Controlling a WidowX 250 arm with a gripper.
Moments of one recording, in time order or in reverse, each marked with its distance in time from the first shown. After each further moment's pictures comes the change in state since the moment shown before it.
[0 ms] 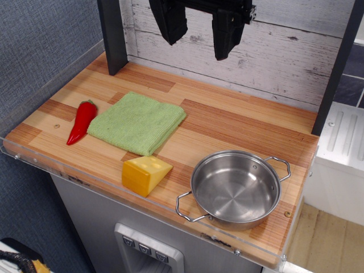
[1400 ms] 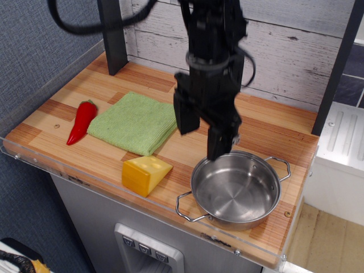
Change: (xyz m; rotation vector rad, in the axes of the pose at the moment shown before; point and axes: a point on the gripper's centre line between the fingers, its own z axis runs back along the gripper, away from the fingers) arm -0.034 -0.009 -0.129 -0.049 0.226 -0.367
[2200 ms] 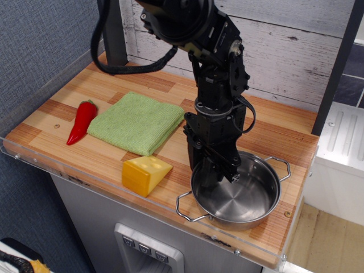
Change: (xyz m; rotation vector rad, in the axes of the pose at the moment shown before) arm 0.003 -0.005 -0.051 -0.029 0.048 -0.051
